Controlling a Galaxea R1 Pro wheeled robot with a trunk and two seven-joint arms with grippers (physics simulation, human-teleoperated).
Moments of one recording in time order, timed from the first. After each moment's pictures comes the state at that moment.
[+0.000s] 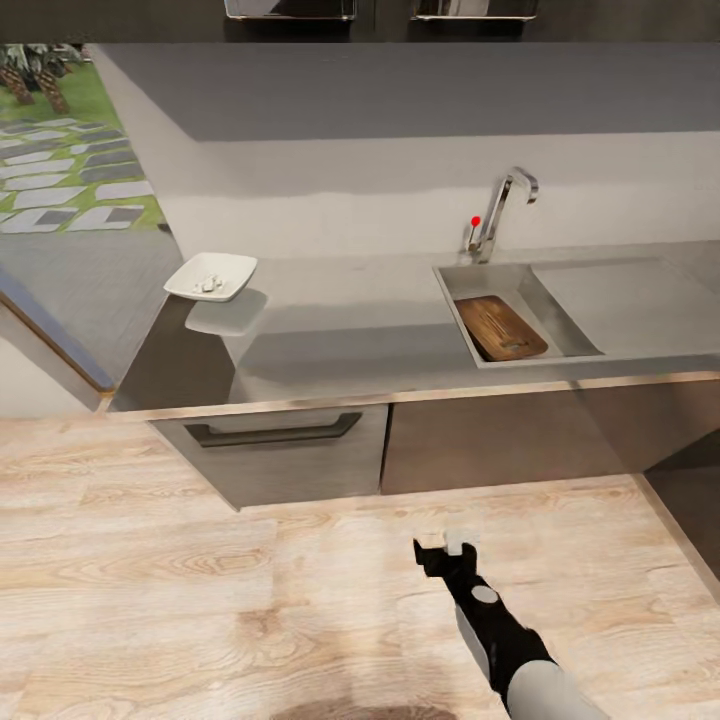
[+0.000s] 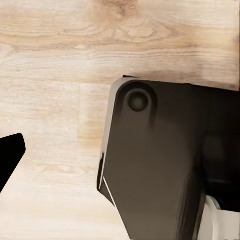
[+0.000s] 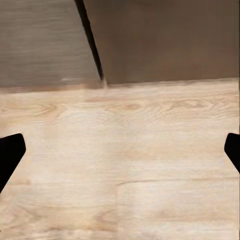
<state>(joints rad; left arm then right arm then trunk) 0.22 0.05 -0.01 -0.57 0.22 -0.47 -0.04 -0.59 0.13 -0.15 -0.45 0.20 -0.14 0.03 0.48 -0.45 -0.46</state>
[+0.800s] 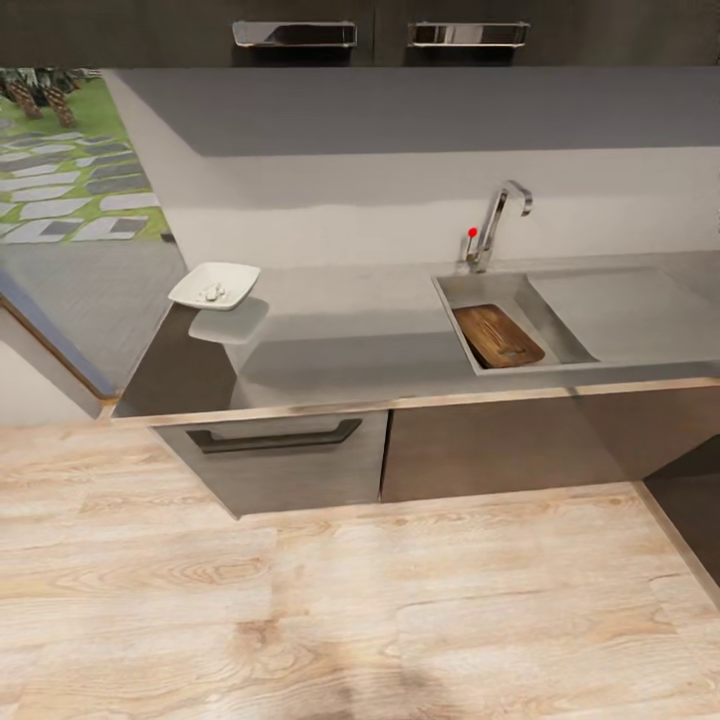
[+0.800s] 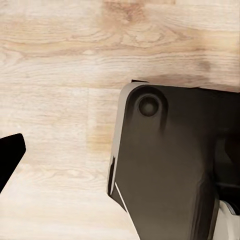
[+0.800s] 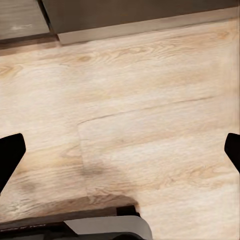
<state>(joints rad) 0.22 0.07 -0.01 -0.55 0.22 -0.48 -0.04 -0.22 0.02 -0.16 -0.02 0.04 -0.99 0.00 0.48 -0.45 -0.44</state>
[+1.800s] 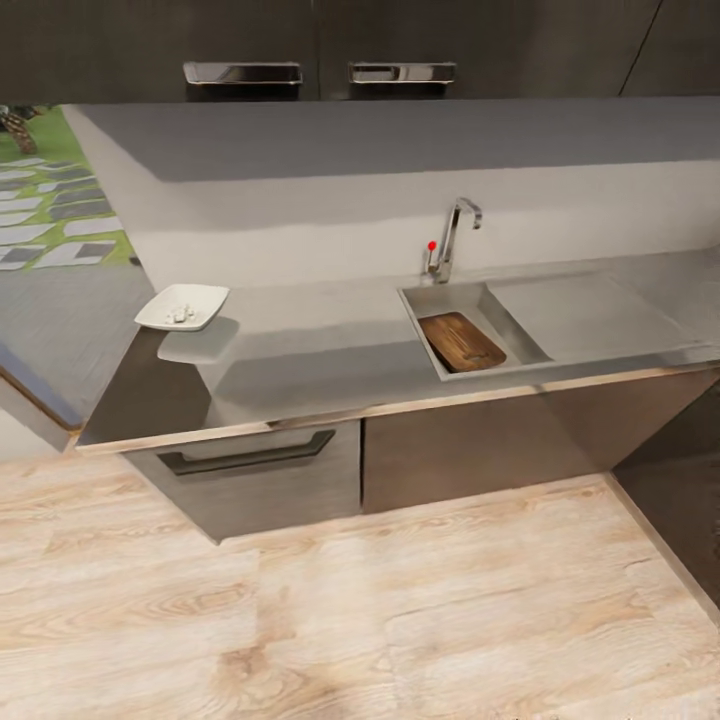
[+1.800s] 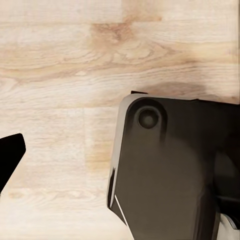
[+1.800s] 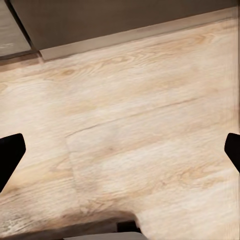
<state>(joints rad) 0.22 0.08 -0.01 -0.54 0.22 -0.48 -0.04 -0.21 0.02 -0.16 -0.02 0.03 -1.00 0.00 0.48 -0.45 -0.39</state>
